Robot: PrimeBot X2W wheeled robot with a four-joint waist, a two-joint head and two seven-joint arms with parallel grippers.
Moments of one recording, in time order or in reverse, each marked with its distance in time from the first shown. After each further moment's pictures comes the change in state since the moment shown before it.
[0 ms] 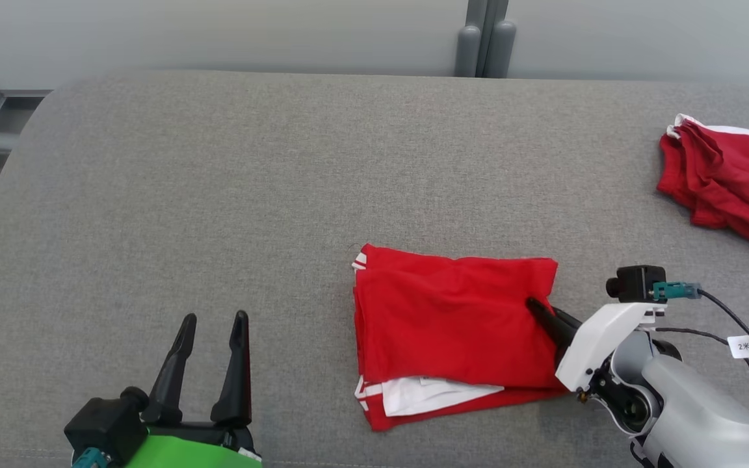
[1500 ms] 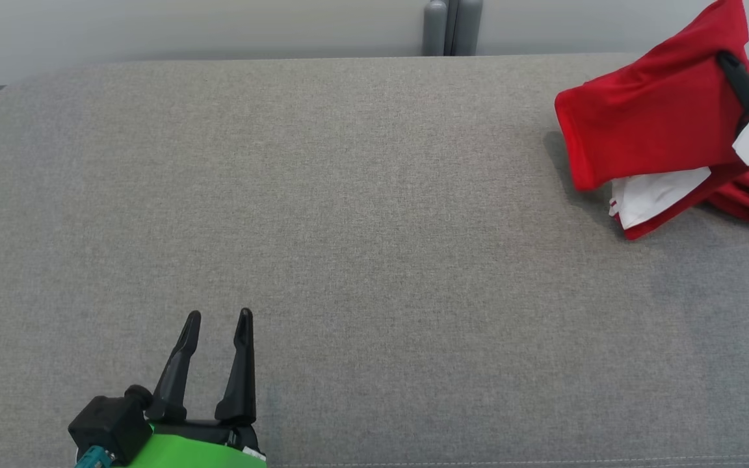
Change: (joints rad) left arm -0.005 -0.001 -0.007 -0.004 0.000 0.000 -0.004; right arm -0.454 -0.328 -0.090 0.004 -0.065 -0.030 0.112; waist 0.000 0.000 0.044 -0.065
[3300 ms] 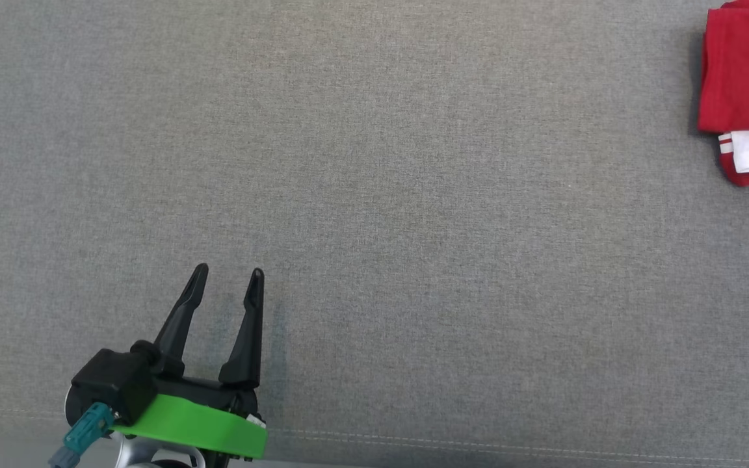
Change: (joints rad) left arm -0.107 0.053 -0.030 -0.048 0.062 -0.010 0.074; right arm -0.124 -0.160 0.075 0.308 -0.297 -0.202 -0.077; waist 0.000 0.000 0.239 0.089
